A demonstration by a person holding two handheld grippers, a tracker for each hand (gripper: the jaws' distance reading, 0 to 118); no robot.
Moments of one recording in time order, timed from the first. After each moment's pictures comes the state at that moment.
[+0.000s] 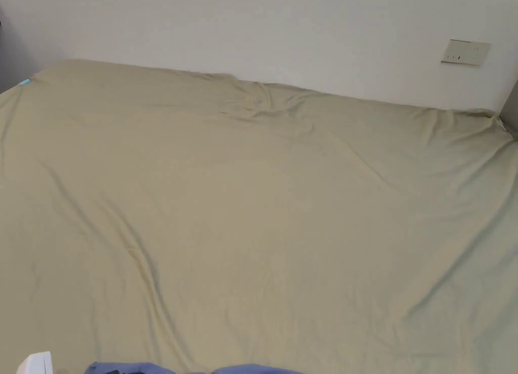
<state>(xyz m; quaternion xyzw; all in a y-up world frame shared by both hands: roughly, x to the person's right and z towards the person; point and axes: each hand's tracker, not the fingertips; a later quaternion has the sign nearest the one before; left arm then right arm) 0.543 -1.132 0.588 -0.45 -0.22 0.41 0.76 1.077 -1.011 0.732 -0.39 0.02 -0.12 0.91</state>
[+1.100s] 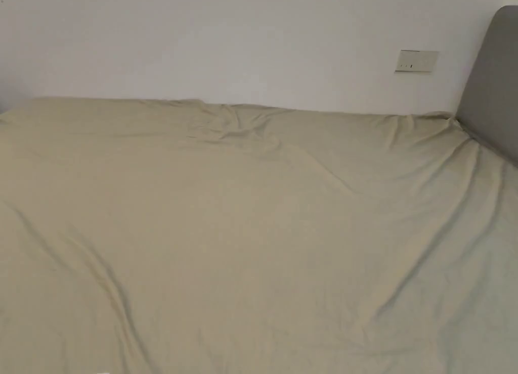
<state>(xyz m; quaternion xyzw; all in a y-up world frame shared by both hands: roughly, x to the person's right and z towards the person) 0.677 -1.050 0.612 -0.48 -0.24 0.19 0.82 1.101 -1.017 0.763 -0.37 0.00 -0.18 0.91</state>
